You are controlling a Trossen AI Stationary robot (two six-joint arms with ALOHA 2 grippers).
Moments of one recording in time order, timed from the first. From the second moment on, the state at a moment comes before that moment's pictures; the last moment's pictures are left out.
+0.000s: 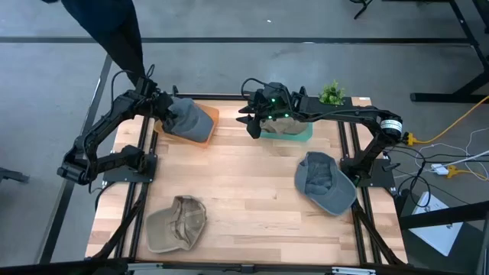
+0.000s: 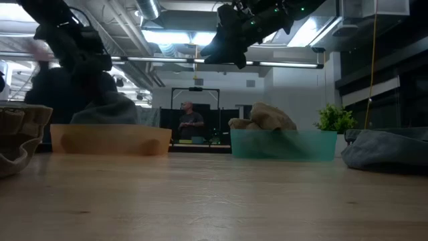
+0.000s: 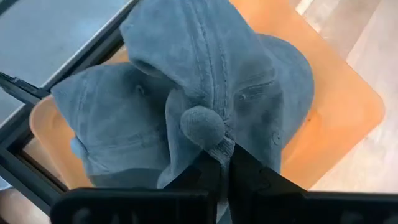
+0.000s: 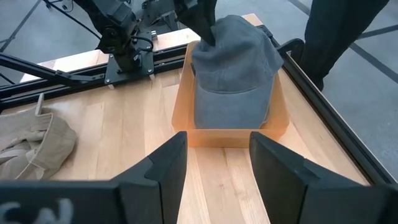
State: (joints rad) left arm 1.25 0.98 0.69 -0.77 0.39 0.49; right arm -0.35 1.65 1.34 -0.13 -0.17 0.04
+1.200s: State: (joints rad) left arm 1.24 0.97 0.99 -0.81 0.39 0.23; right arm -0.35 1.65 1.34 -0.16 -0.17 0.04
